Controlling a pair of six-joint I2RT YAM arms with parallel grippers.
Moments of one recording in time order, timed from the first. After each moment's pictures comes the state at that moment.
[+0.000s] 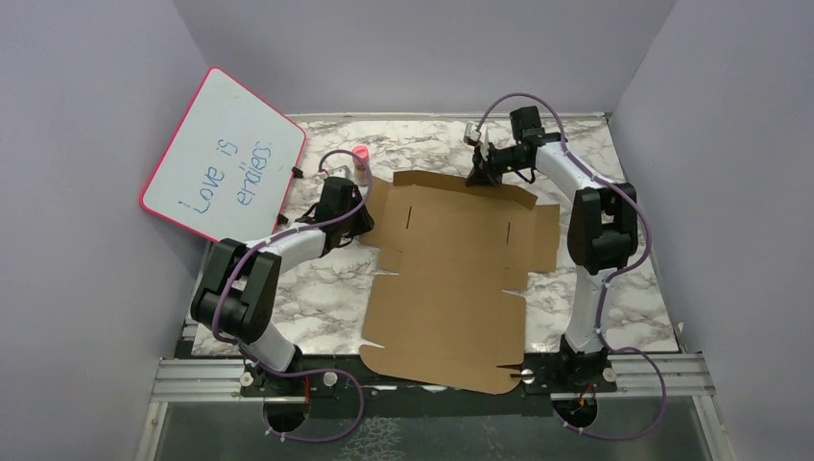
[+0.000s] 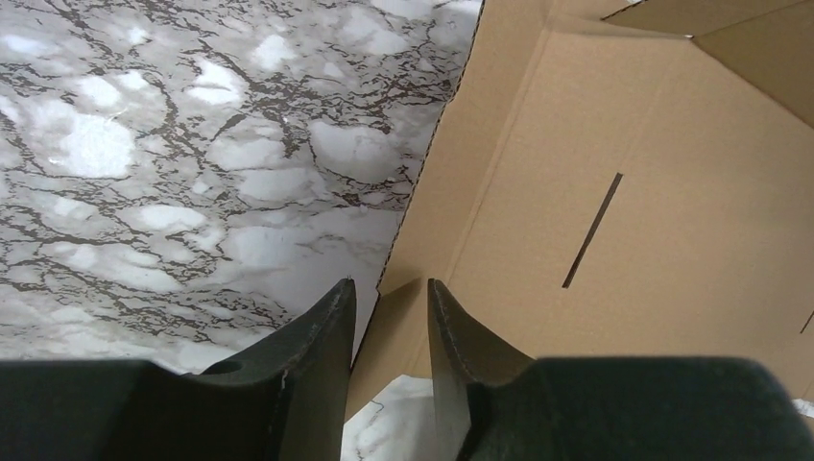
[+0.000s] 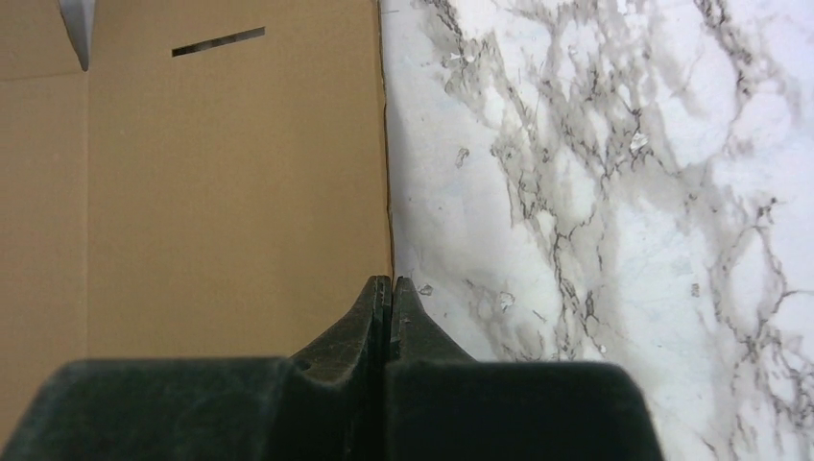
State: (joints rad) left arm -0.36 1.59 0.81 0.07 0.01 -0.61; right arm 0.18 2.09 1.68 -0.62 -0.86 -0.93
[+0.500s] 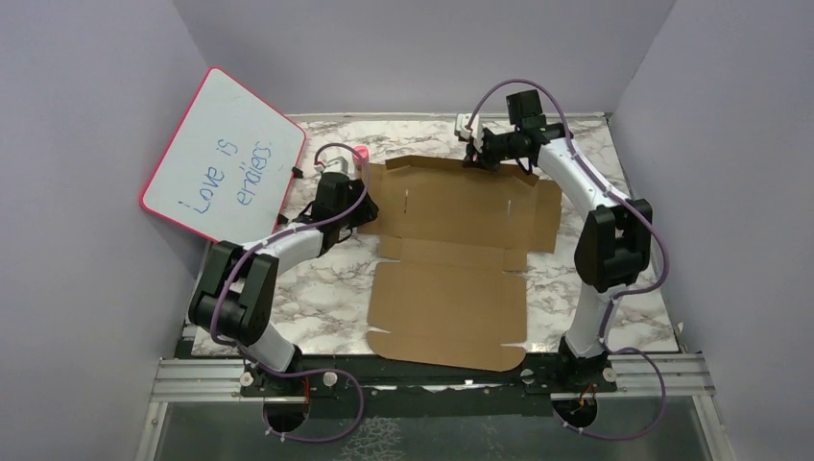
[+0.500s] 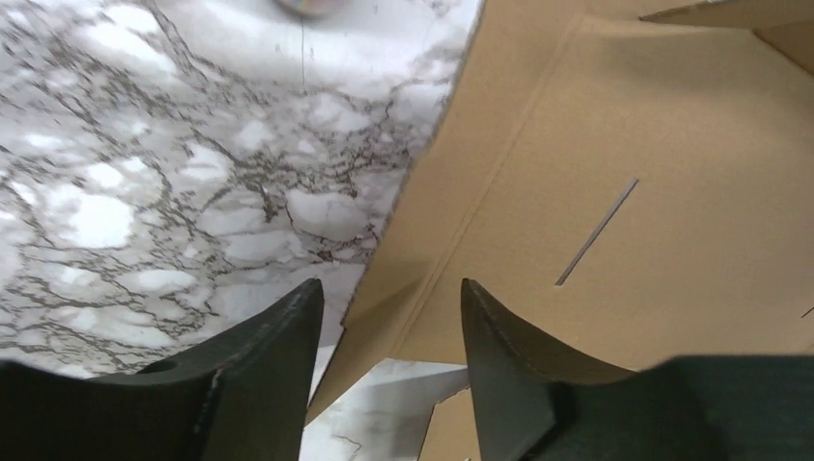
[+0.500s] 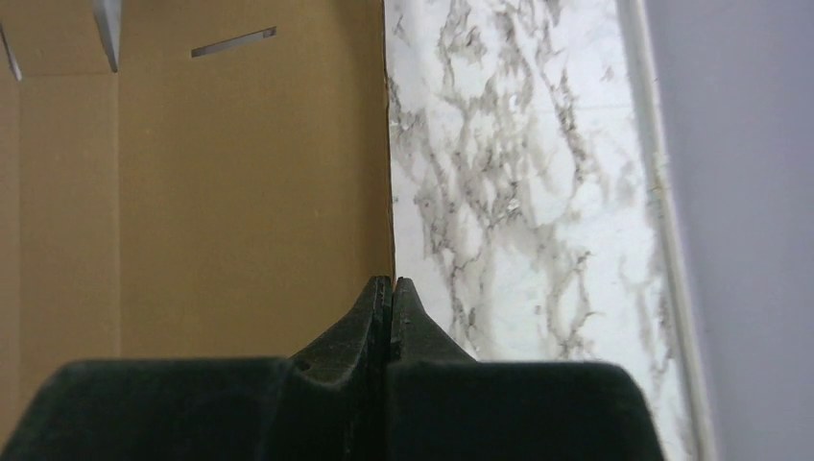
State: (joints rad) left arm -0.35 1.58 0.81 0.16 0.00 -0.60; right arm 0.25 1.95 1.71 -0.63 -0.73 -1.03
